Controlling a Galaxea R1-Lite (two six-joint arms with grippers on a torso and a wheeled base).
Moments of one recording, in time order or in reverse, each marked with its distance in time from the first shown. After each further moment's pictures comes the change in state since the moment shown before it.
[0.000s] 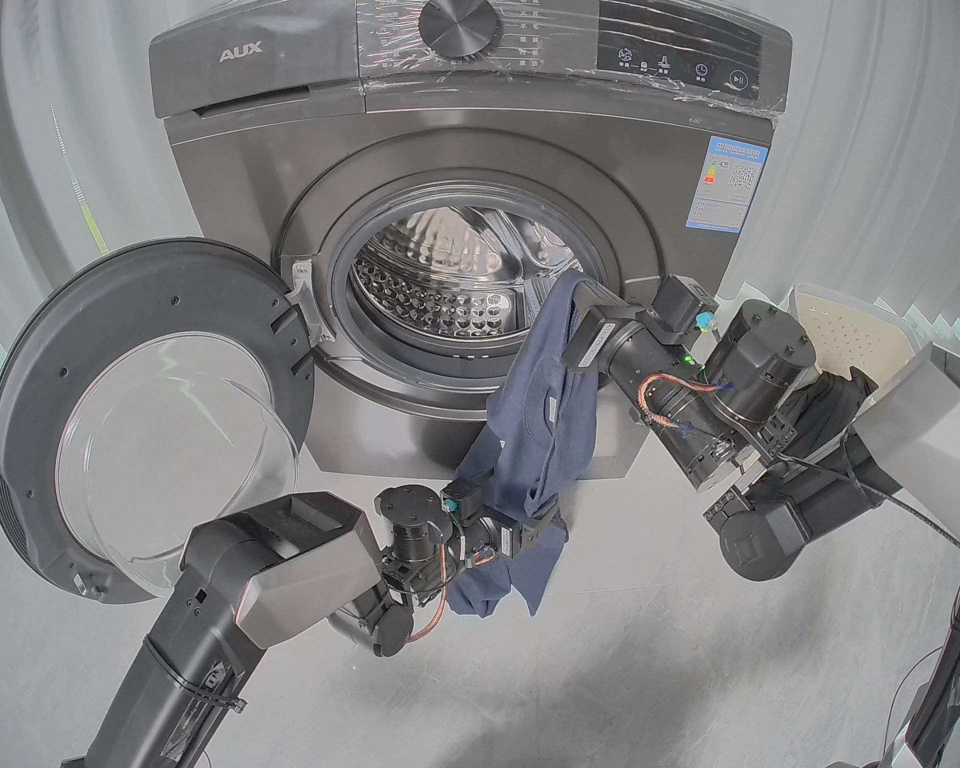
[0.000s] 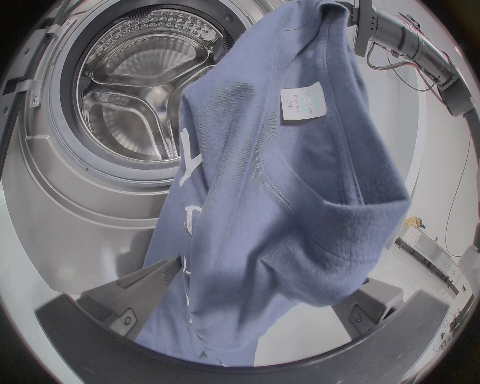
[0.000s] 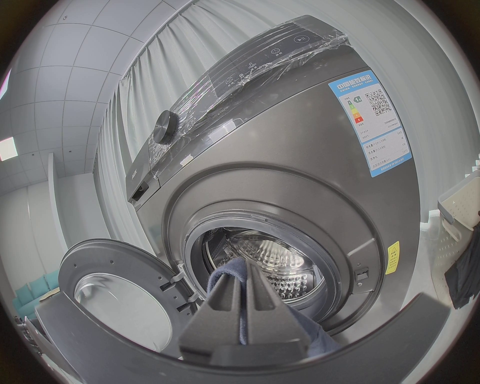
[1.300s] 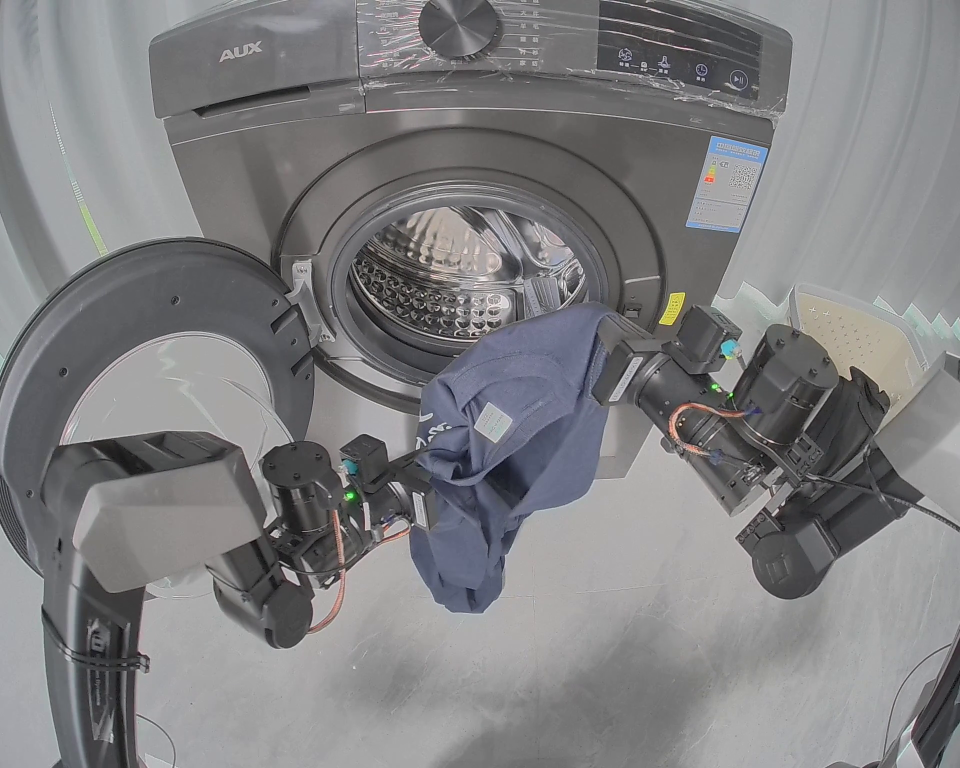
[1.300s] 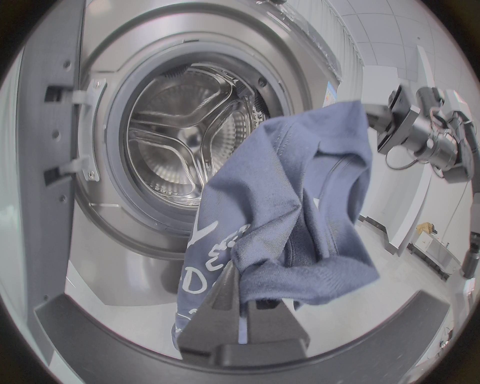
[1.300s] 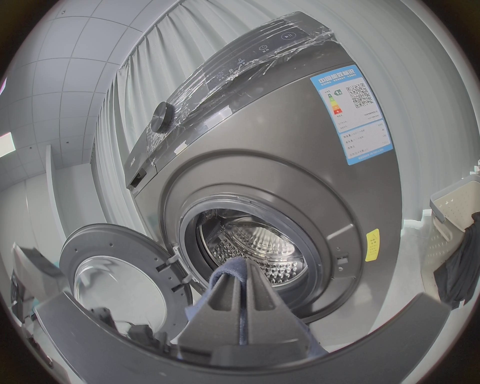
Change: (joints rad) left arm 0.119 -0.358 0.455 -0.111 -0.009 0.009; right arm -0.034 -0.051 0.150 -0.011 0.030 -0.004
